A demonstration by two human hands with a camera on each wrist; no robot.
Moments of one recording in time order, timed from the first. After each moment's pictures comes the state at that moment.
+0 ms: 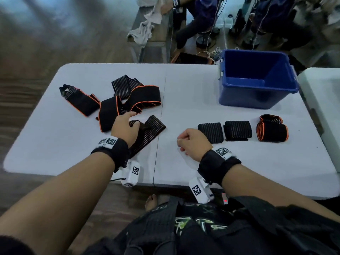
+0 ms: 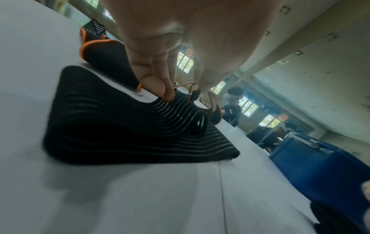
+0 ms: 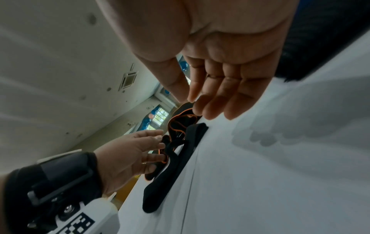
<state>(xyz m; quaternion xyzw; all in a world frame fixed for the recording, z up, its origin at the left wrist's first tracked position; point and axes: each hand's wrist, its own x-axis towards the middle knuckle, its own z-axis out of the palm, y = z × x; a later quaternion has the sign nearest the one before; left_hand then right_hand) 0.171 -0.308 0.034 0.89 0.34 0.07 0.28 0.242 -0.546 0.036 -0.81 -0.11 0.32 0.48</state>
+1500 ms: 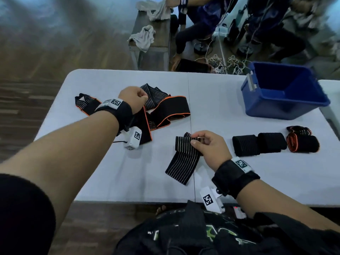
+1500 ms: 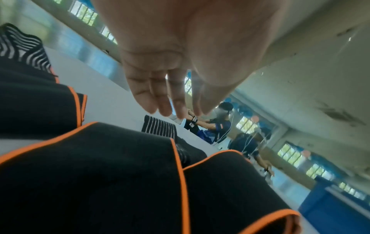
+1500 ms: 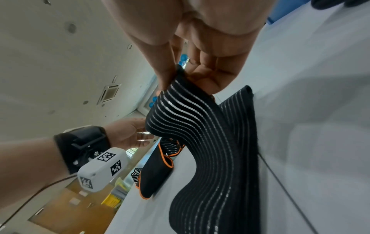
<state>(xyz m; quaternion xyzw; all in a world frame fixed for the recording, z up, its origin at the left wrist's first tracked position) 0.263 -0.127 0.060 0.94 0.21 0.04 0.27 0.217 -0.446 0.036 -0.78 -0.08 0.20 0.59</state>
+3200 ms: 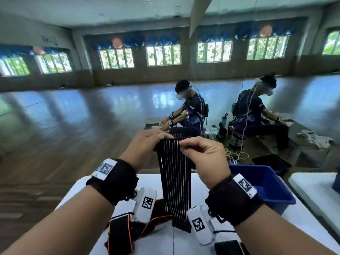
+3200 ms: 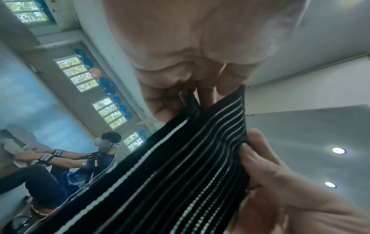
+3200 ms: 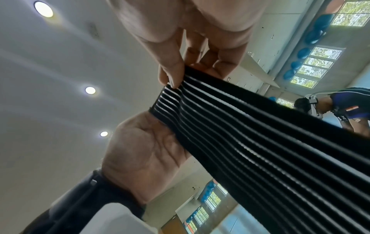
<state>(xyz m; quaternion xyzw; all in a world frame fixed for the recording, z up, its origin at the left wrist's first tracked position) 0.274 -0.292 0.337 0.79 -0.05 0.20 0.57 0.315 -0.470 0.305 -0.60 -0.27 -0.04 0.75</state>
